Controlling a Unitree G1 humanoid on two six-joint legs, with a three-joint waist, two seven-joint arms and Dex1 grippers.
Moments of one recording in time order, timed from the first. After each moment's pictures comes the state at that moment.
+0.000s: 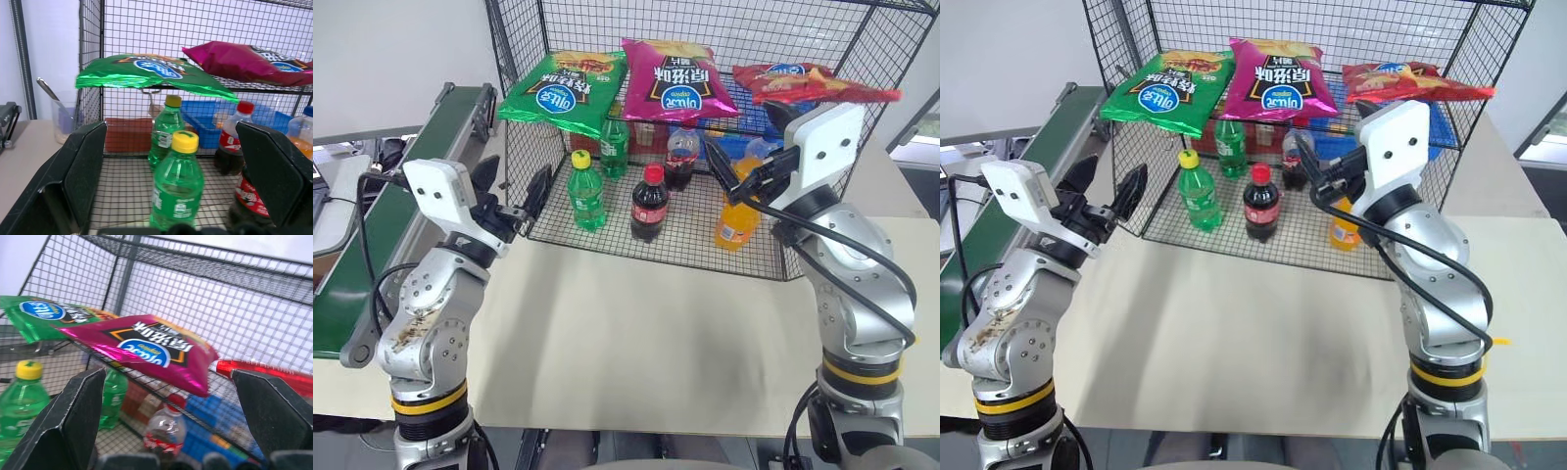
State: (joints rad) left arm -0.26 0.33 0.27 -0.58 -0.56 0.57 -0.20; right arm -0.51 -0.41 -0.05 -0.57 0.19 0.58 0.27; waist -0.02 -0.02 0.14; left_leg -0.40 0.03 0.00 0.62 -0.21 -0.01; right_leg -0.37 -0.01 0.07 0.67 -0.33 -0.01
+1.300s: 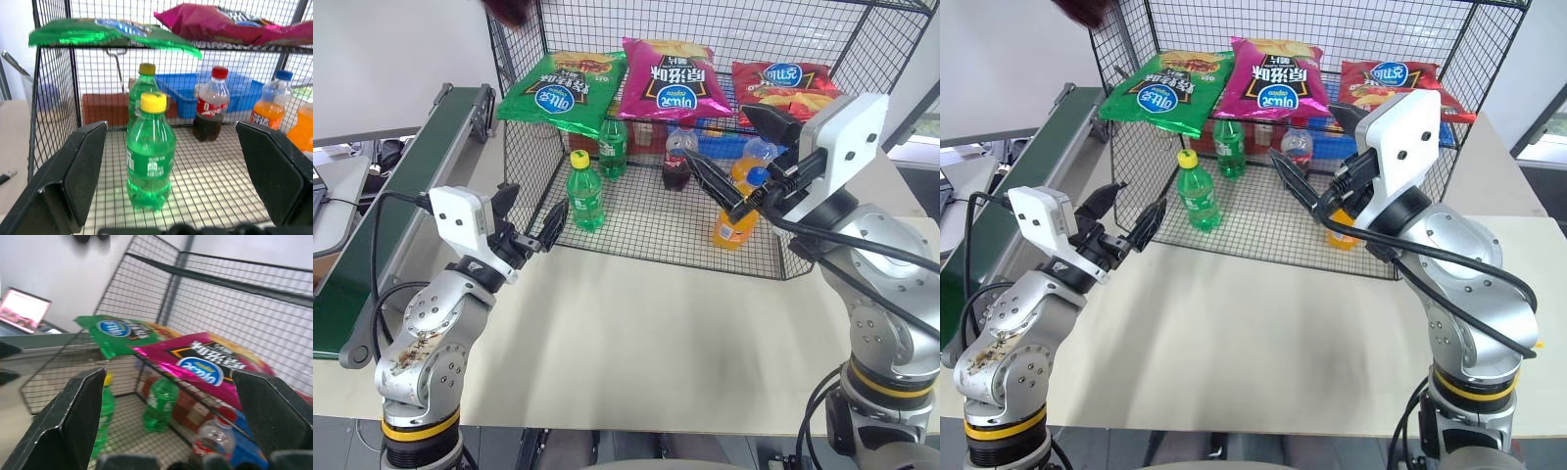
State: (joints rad) left arm -0.10 0.40 0.24 -0.68 -0.59 0.60 -0.23; right arm -0.54 -0.50 -0.13 -0.72 0.47 0.76 0.39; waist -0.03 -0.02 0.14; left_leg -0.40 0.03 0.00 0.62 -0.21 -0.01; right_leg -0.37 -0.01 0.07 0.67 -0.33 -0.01
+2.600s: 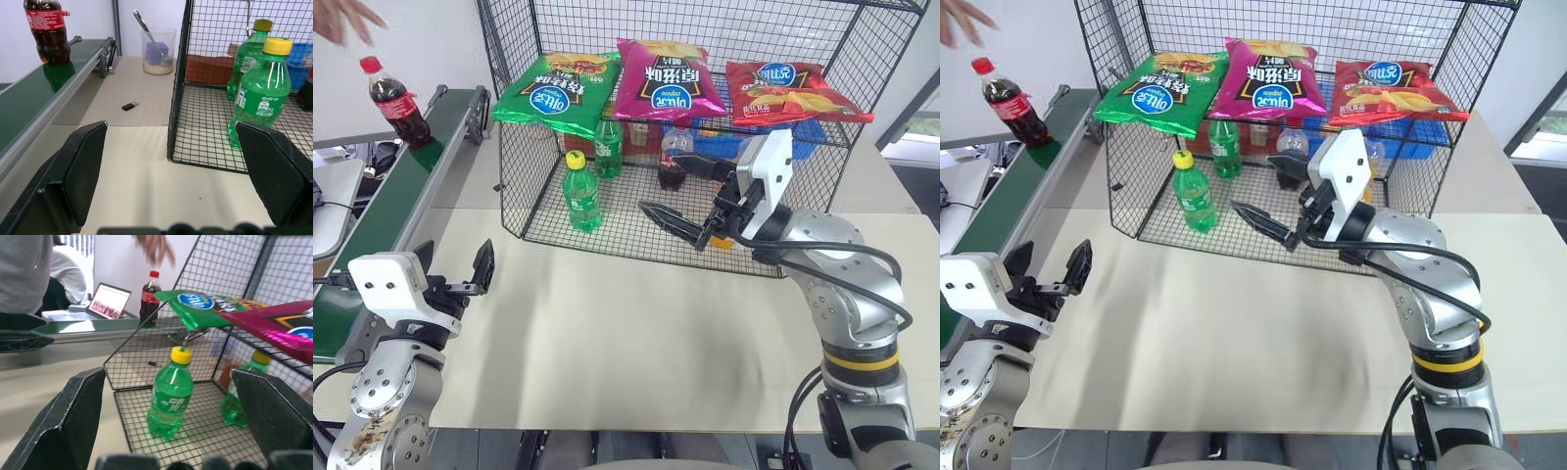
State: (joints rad) left arm 0.22 0.33 0.47 -0.80 -0.54 0.57 -0.09; right arm -0.56 -0.48 0.03 -0.44 0.49 0.57 0.65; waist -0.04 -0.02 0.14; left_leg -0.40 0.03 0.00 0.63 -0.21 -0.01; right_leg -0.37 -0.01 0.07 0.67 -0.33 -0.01
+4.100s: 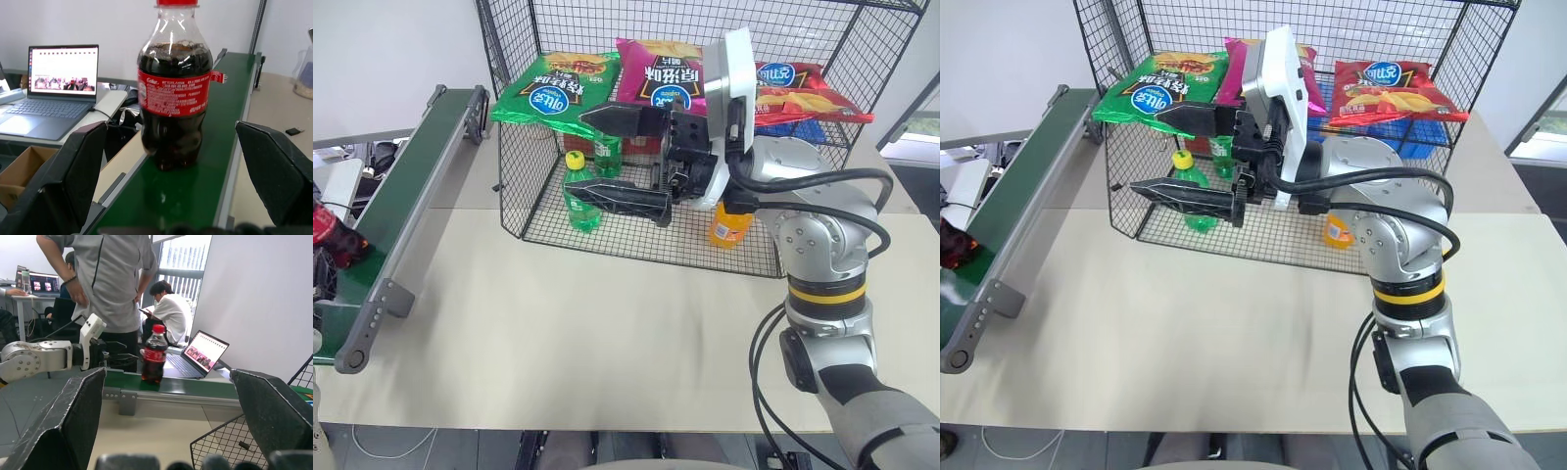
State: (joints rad) left arm 0.15 0.51 0.91 -0.32 -0.59 0.45 -0.16; right arm -0.93 -0.34 0.08 -0.27 0.65 0.66 0.89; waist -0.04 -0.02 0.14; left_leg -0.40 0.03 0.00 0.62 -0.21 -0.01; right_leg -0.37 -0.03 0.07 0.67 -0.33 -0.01
